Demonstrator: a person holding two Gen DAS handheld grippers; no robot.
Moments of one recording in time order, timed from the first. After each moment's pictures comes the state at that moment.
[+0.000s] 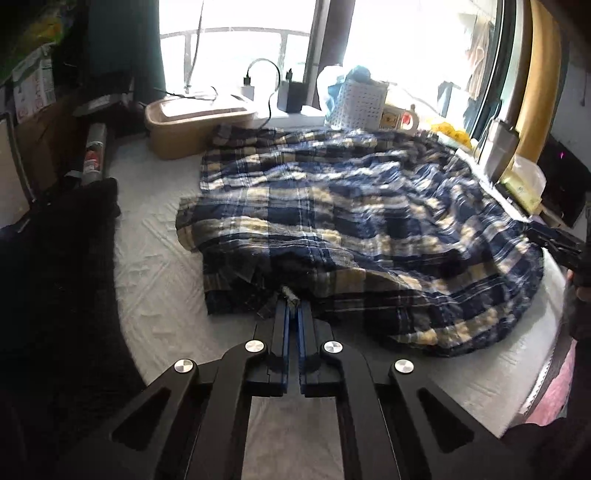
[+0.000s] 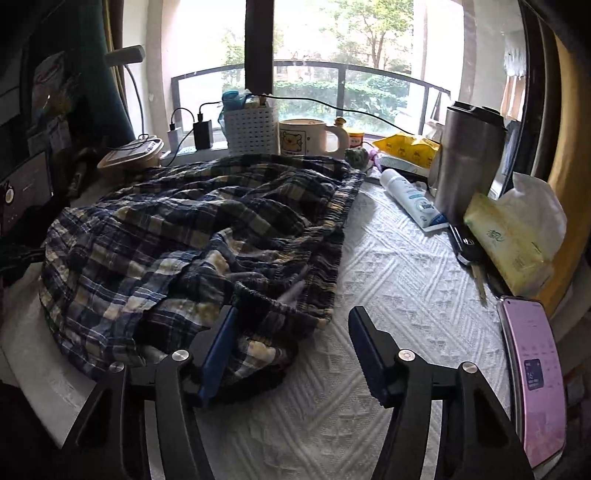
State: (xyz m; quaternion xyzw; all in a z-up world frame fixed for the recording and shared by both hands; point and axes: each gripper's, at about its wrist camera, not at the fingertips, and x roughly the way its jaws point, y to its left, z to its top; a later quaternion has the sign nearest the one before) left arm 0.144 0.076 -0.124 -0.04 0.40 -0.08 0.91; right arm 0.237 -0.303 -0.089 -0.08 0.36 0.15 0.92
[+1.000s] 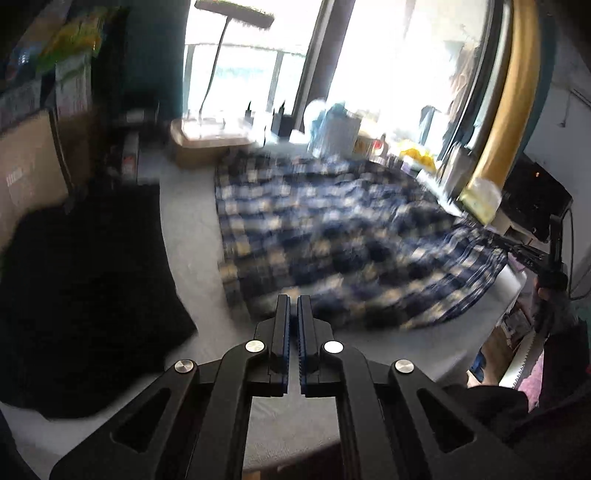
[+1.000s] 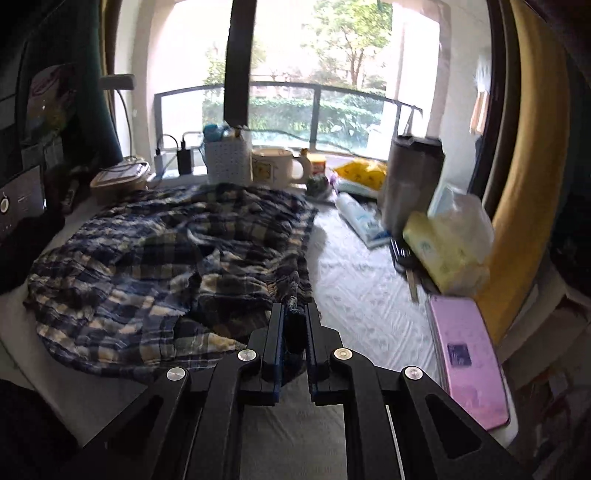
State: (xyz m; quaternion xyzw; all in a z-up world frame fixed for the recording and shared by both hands) left arm 0.070 0.099 -0.090 -0.08 0.39 -0.10 0.91; right arm 0.196 -0.342 -0.061 -0.08 0.35 0.09 0.93
